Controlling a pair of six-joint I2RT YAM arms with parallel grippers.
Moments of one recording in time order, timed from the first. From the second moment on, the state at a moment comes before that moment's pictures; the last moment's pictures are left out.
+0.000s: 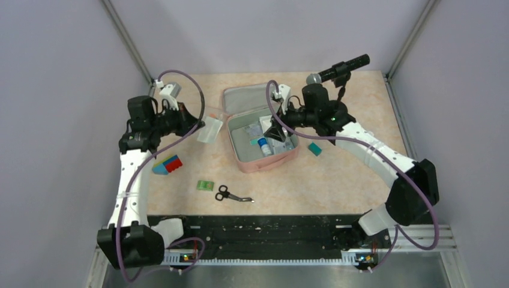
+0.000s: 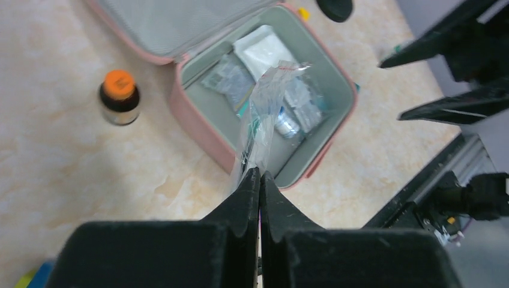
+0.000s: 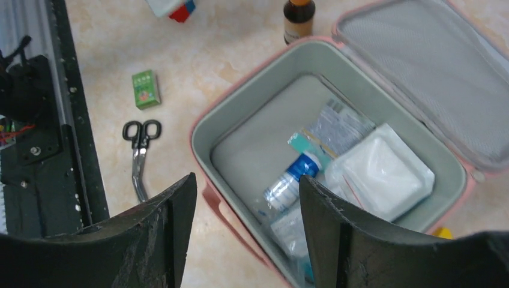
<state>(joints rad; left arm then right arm) 0.15 1.12 1.12 -0.56 0.76 -0.08 0.57 1.45 1.24 -0.30 -0.57 -0.22</state>
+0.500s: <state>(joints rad) -0.10 1.24 1.14 -0.50 0.90 0.00 0.57 1.66 1.42 -0.09 -0.89 -0.15</state>
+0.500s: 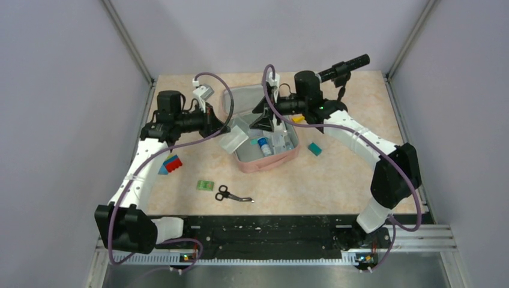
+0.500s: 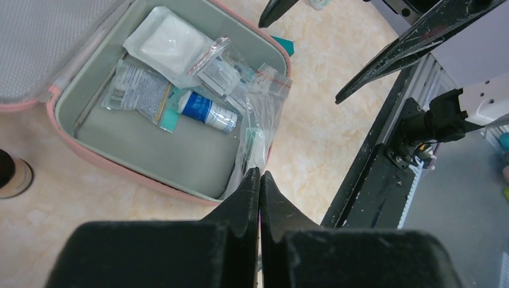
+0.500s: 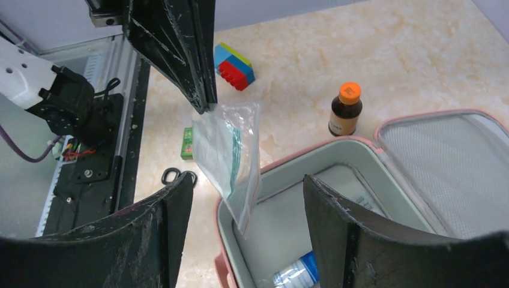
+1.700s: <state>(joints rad) -0.14 1.24 1.00 -0.56 0.32 -0.08 0.58 1.67 1.25 -0.07 -0.65 -0.07</state>
